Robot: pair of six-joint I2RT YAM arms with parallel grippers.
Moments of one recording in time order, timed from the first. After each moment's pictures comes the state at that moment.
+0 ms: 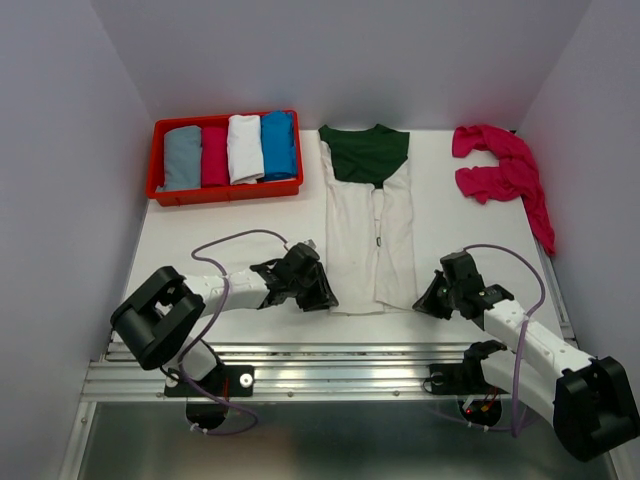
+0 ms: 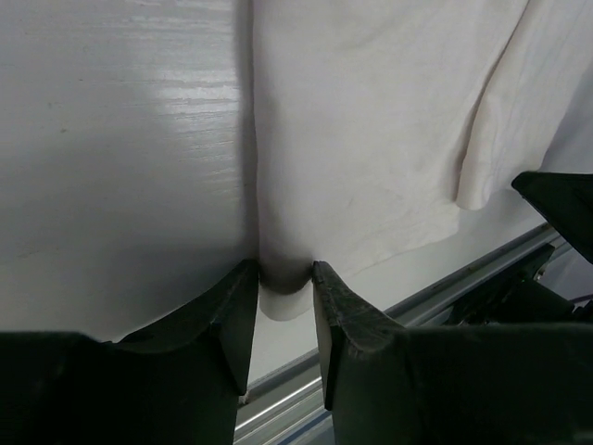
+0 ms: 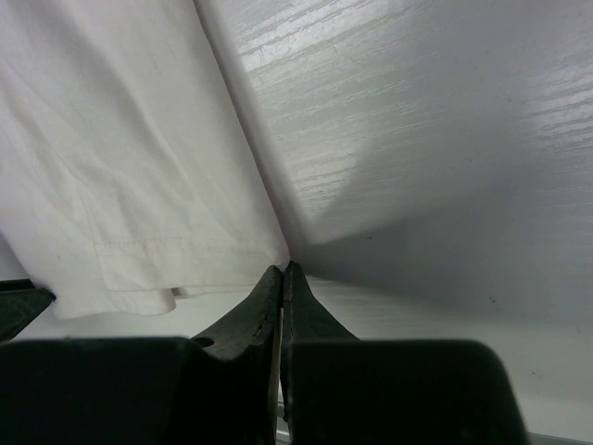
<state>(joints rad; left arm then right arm) -0.83 1.46 0.62 -0.06 0.15 -1.06 0.34 0.92 0.36 -0.44 -0.11 0.87</state>
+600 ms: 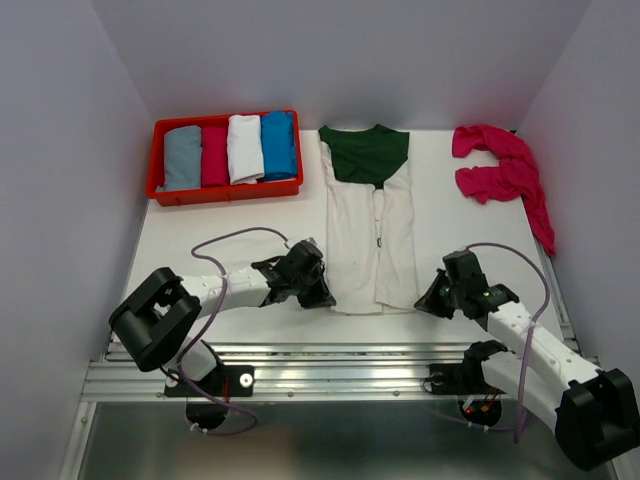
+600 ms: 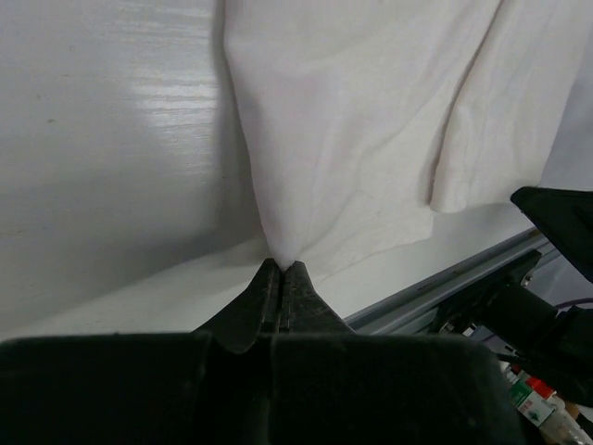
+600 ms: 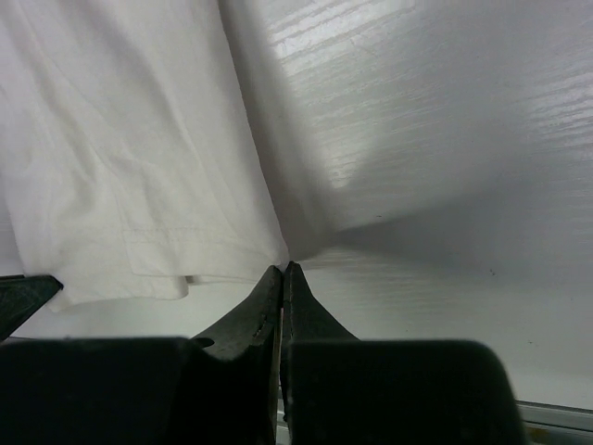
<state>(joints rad) -0.85 1.47 0.66 -0.12 0.13 -1.09 0.34 0.87 0.39 -0.51 -0.08 0.87</state>
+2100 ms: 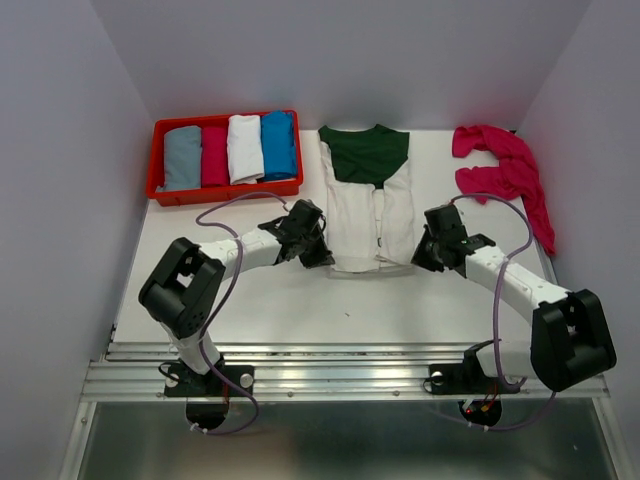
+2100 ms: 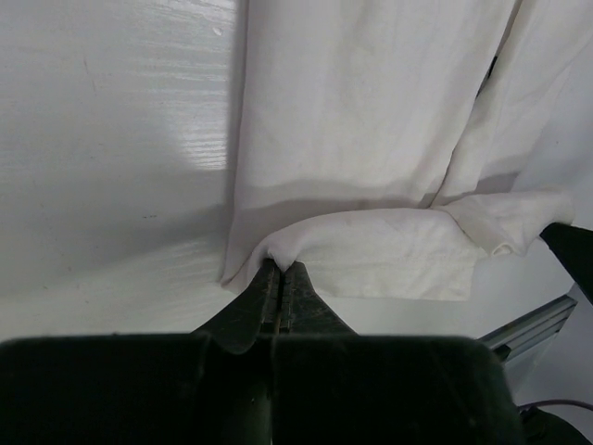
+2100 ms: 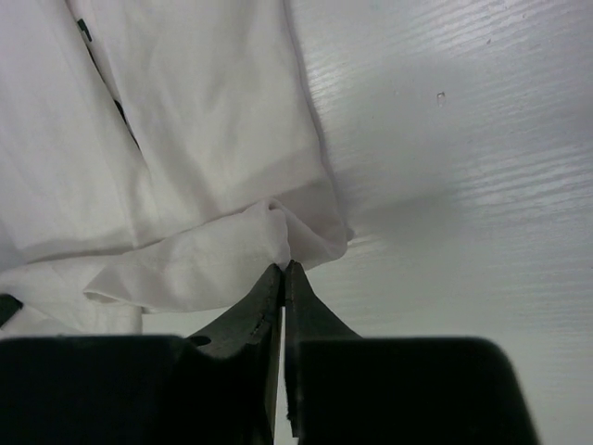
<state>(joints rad) -0.67 1.68 0.97 -0.21 0.11 -0.96 0.34 1.30 0.75 -0.42 0.12 0.74</state>
